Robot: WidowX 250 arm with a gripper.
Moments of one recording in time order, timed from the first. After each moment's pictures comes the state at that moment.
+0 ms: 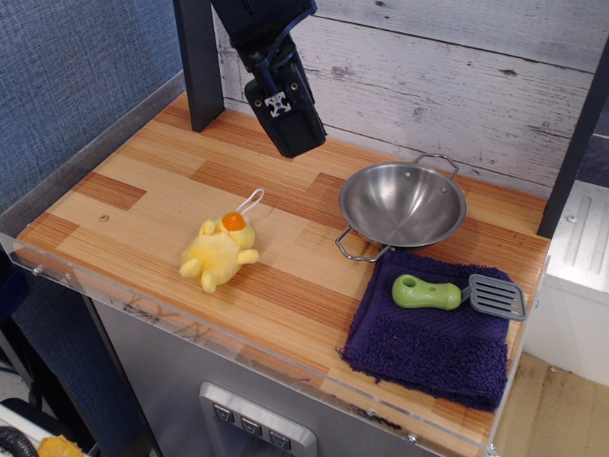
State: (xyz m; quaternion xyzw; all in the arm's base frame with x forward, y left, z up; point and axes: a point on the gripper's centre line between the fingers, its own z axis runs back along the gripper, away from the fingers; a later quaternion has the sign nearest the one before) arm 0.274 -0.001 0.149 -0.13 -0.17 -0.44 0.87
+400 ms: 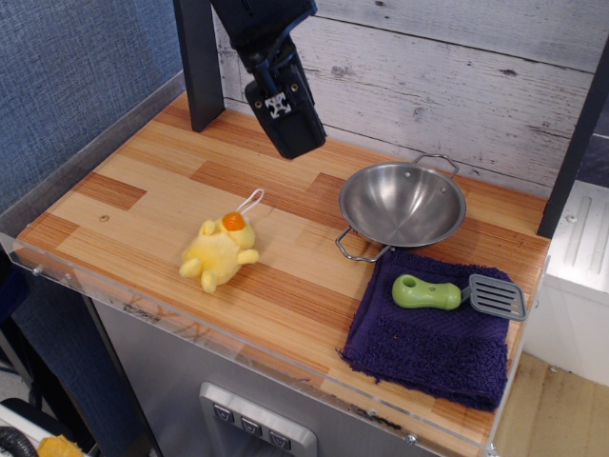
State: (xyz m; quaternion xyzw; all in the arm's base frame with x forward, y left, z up) arm 0.274 -0.003 0.142 -0.14 -0.16 -0.44 0.87
